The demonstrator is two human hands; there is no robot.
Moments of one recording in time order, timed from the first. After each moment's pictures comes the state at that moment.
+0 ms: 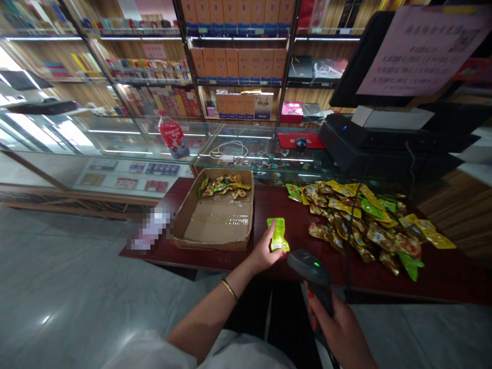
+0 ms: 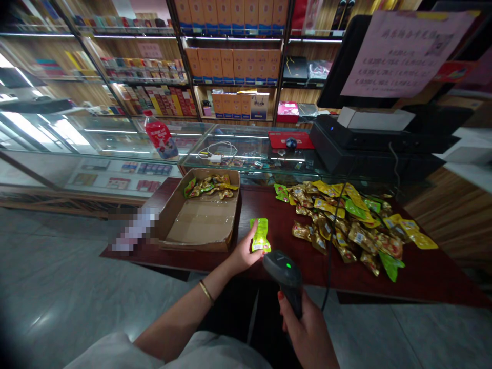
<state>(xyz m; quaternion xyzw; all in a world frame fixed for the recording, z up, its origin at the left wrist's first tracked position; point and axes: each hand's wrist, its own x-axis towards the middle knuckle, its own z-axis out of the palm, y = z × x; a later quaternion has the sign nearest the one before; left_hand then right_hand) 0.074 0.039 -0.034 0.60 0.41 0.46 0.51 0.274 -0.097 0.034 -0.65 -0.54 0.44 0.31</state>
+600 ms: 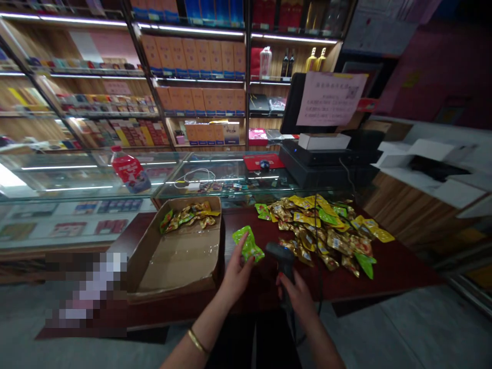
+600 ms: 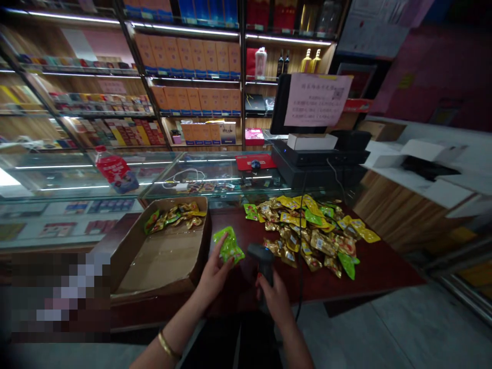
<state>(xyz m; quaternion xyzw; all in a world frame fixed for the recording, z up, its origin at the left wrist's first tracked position) 0.084 0.057 0.014 0.59 0.44 0.50 0.46 0.272 -0.001 -0.005 -0.58 -0.41 0.49 0.50</state>
